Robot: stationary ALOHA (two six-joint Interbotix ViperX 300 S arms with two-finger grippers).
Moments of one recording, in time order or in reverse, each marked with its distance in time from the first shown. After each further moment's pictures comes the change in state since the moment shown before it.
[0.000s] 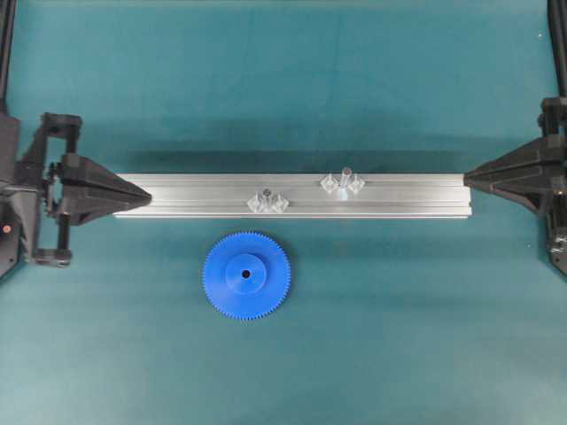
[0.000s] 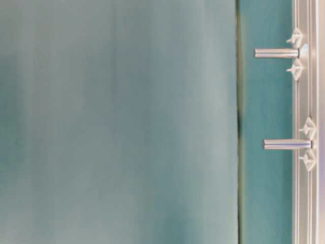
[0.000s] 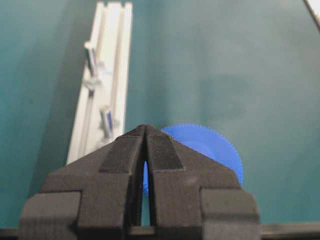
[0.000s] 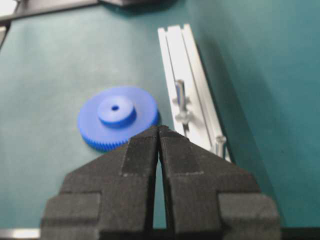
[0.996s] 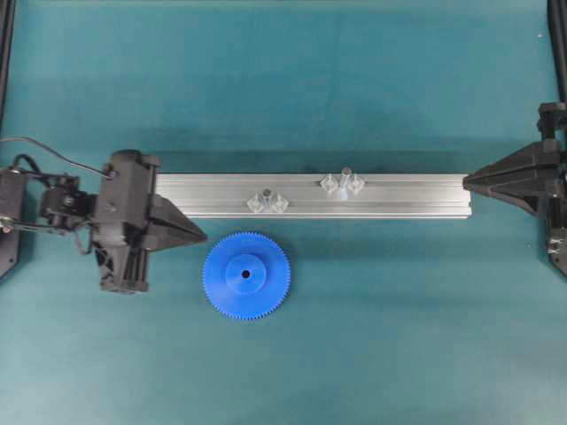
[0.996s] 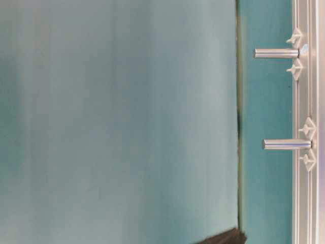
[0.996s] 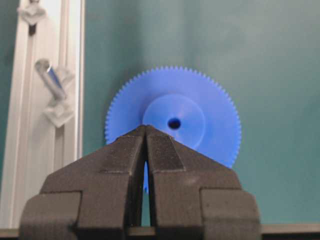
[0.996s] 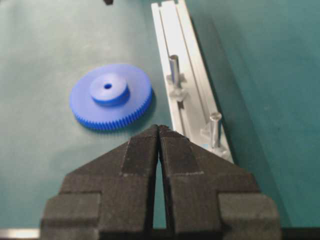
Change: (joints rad) left arm -0.071 0.420 -0.187 0.000 0.057 0.002; right arm -0.011 0.002 0.017 0.000 0.038 0.000
